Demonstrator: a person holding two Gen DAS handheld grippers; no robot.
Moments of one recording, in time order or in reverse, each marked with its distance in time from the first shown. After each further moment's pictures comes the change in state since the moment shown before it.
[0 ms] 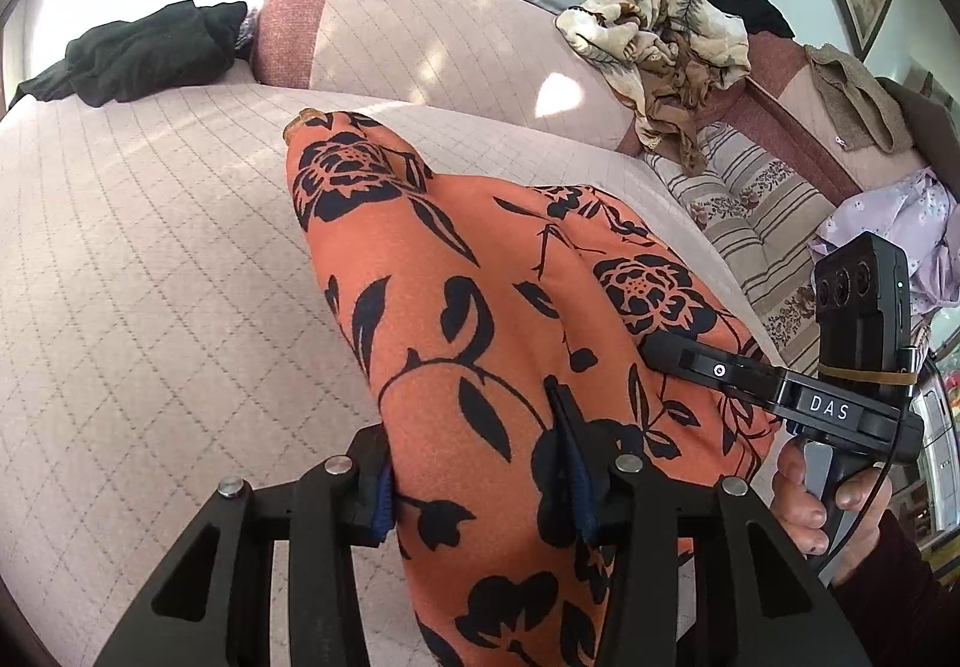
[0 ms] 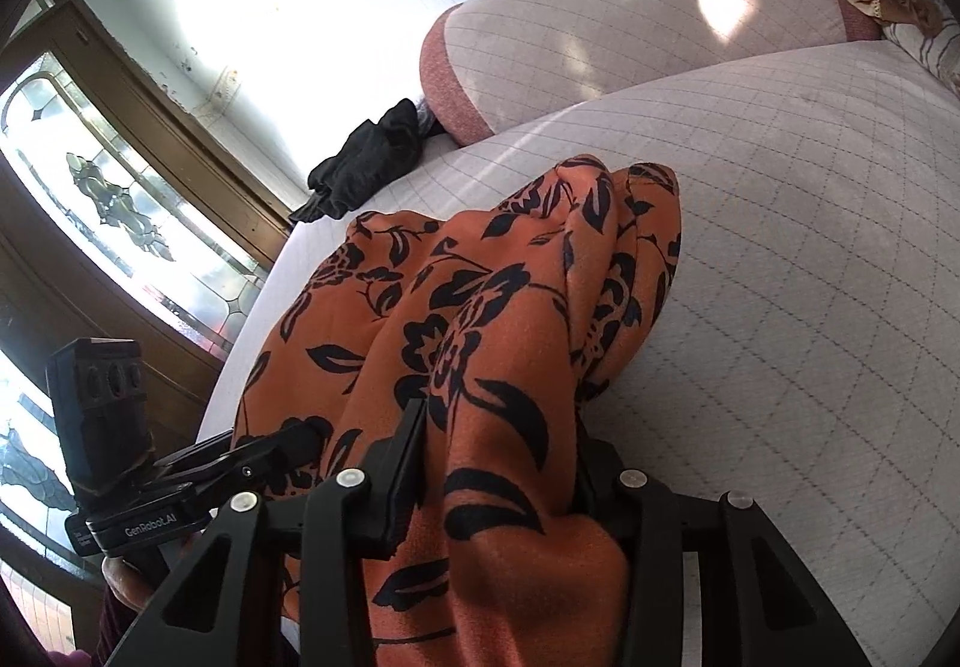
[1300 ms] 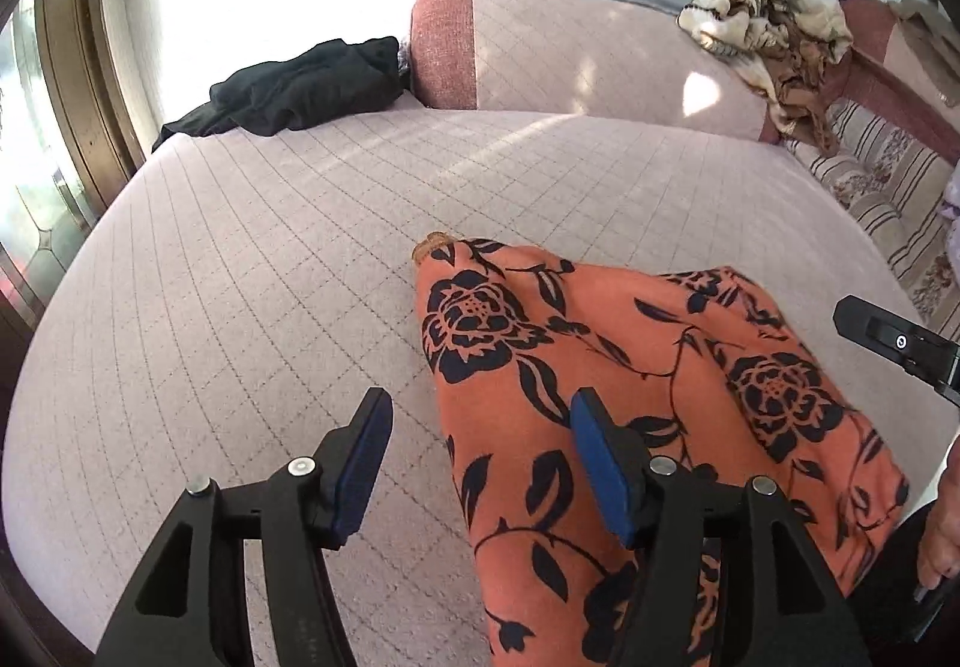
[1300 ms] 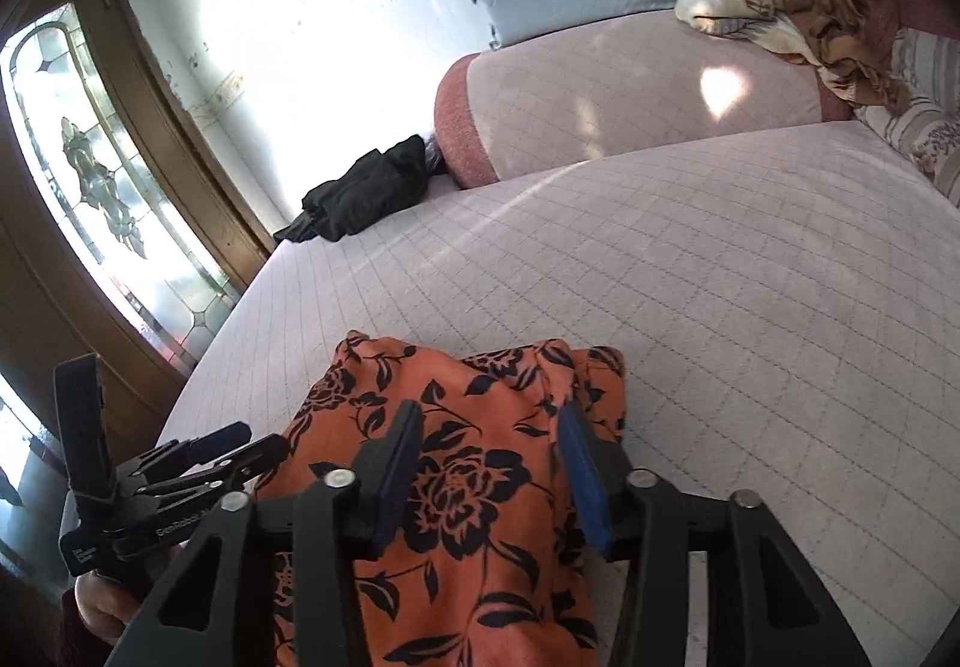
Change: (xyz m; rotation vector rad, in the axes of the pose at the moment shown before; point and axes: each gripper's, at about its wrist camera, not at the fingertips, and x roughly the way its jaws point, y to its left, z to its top) left arm 0.009 -0.001 -0.005 0.058 -0.044 0.465; right arm -0.007 0.072 -0.038 -0.088 -0.123 -0.155
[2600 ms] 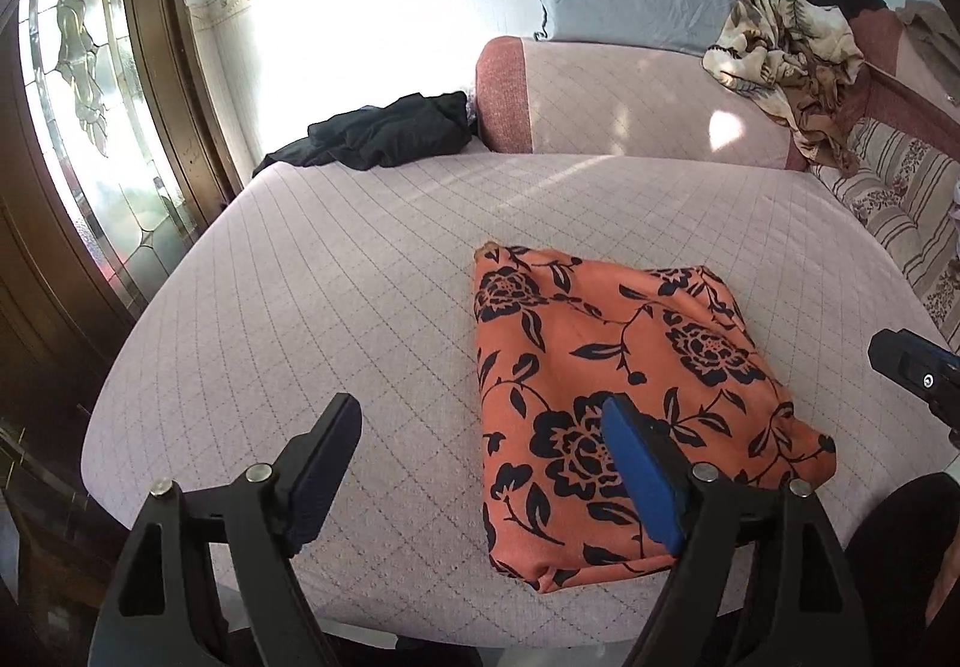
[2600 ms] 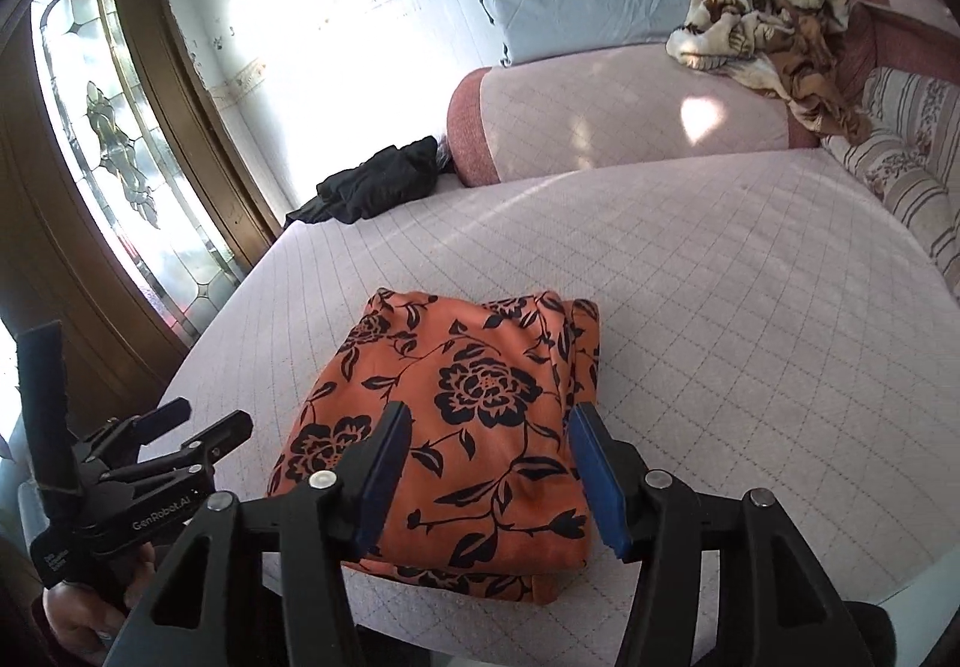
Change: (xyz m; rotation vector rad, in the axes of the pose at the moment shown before) left arm -0.109 -0.071 -0.041 -0.067 -0.134 0.178; right arm -0.101 0.027 -0.049 -0.074 -0.057 -0.079
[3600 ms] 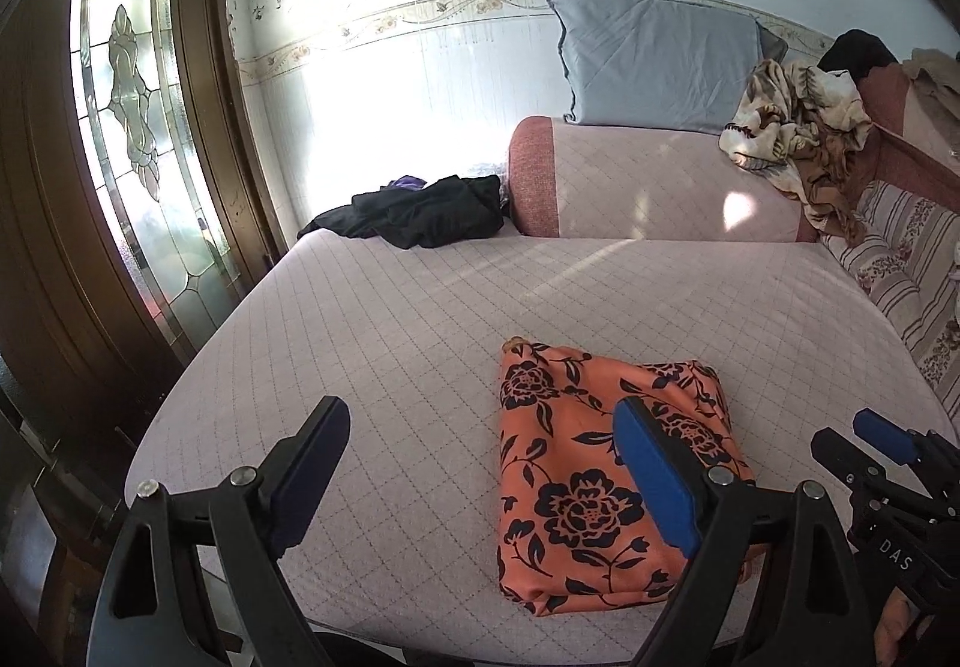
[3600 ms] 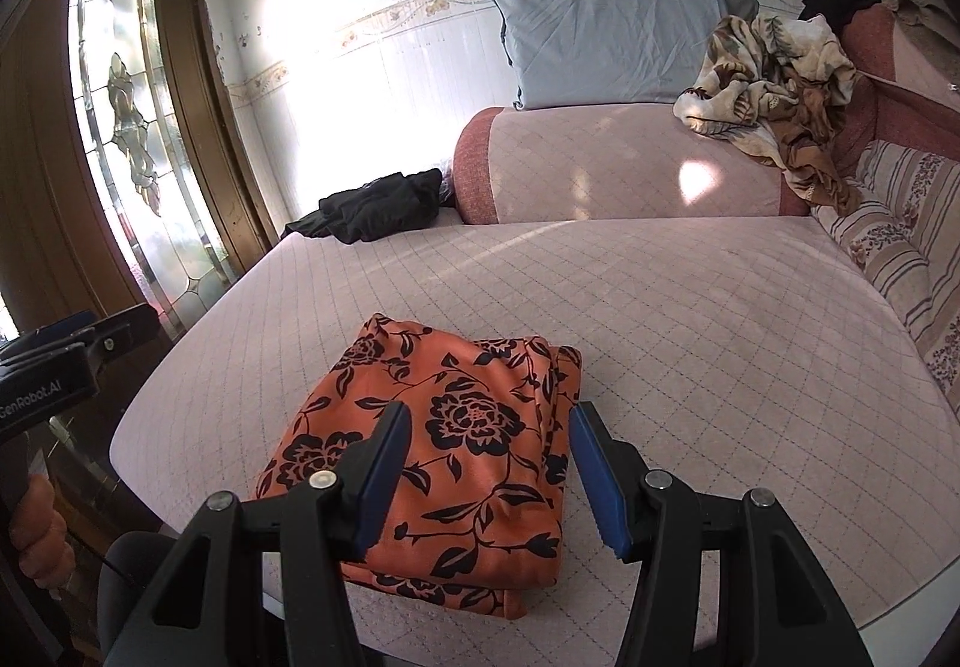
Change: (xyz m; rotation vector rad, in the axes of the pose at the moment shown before) left arm -0.063 -0.001 0.033 -0.040 -0.133 0.065; right arm -0.018 0.011 0.002 -0.102 -0.075 -0.037
